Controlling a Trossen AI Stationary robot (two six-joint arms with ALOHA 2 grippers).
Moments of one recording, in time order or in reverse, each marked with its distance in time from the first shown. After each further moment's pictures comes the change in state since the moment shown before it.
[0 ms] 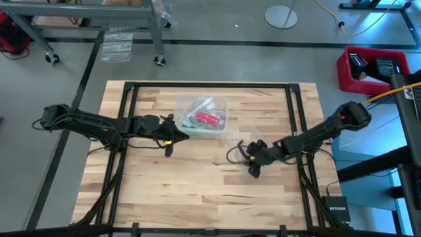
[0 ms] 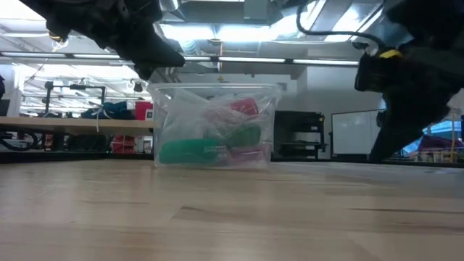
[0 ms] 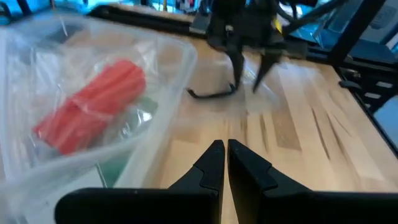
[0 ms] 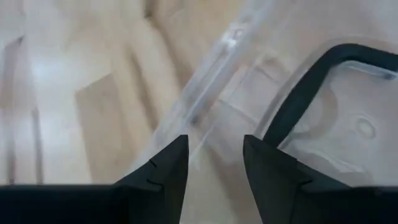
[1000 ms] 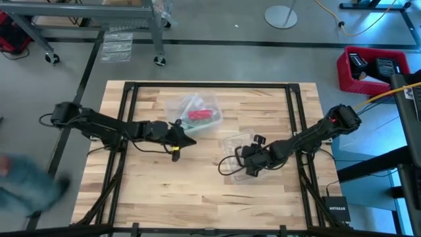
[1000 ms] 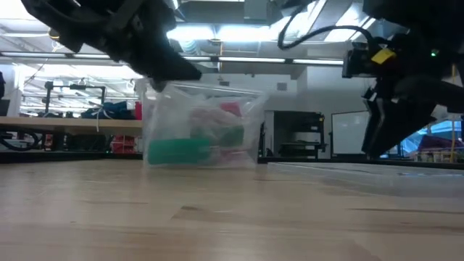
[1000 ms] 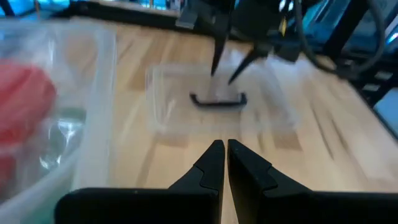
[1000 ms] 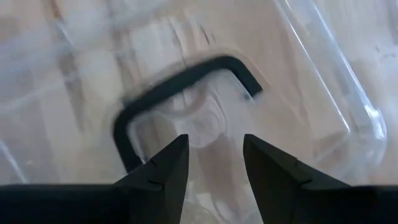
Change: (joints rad) left arm -0.037 0.215 0.000 0.217 -0.008 0.016; right arm 0.045 0.184 0.293 -0.474 0.206 -0.193
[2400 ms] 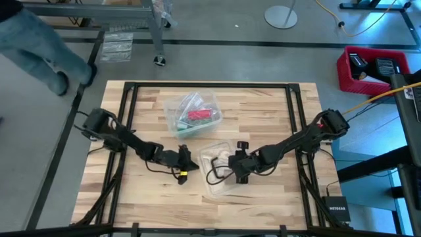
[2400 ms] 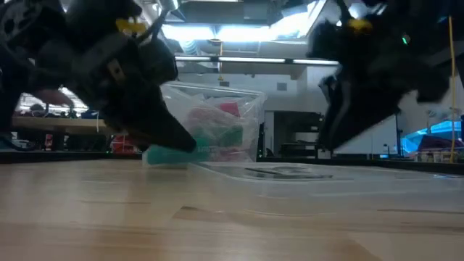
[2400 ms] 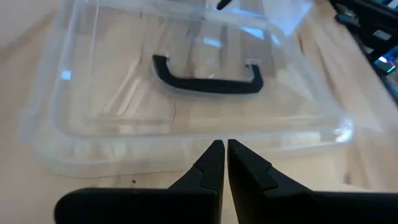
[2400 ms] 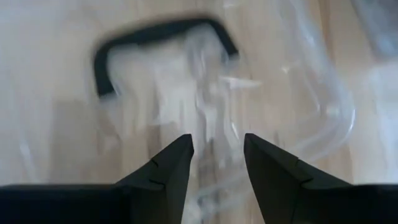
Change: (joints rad) left arm -0.270 0.460 0.003 0.318 -0.141 -0.311; right arm 0.001 0.174 0.163 0.188 -0.041 -0.268
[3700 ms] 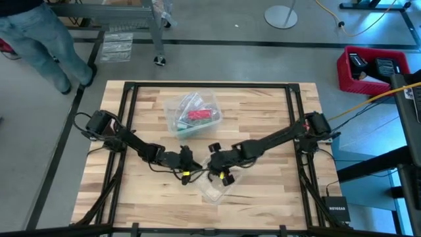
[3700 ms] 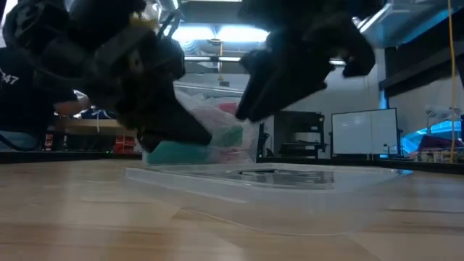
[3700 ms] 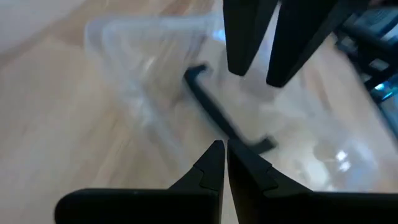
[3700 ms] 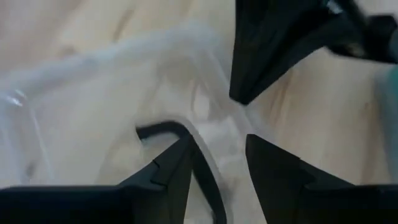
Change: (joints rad) left arm -0.008 0.053 0.041 0.069 -0.048 -0.067; right arm -0.117 0.177 0.271 0.125 -0.300 -0.507
